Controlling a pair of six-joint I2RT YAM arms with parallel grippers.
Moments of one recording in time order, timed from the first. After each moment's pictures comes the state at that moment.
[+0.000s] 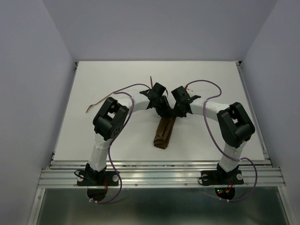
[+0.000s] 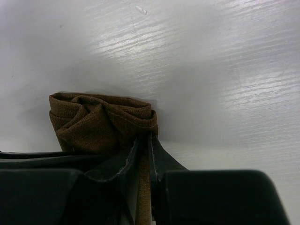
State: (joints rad) left arm -0.68 2.12 1.49 -0.33 0.30 -1.05; right arm 0.54 1.83 1.15 -0.38 0.20 0.84
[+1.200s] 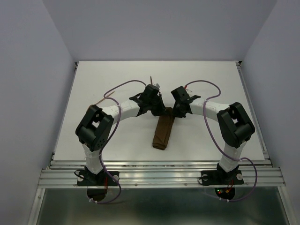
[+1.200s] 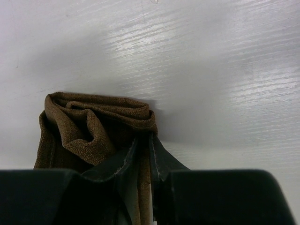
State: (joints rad) left arm -0.69 1.84 1.21 -0.15 0.24 -0.93; right arm 0.54 1.83 1.15 -0.39 0.20 0.84
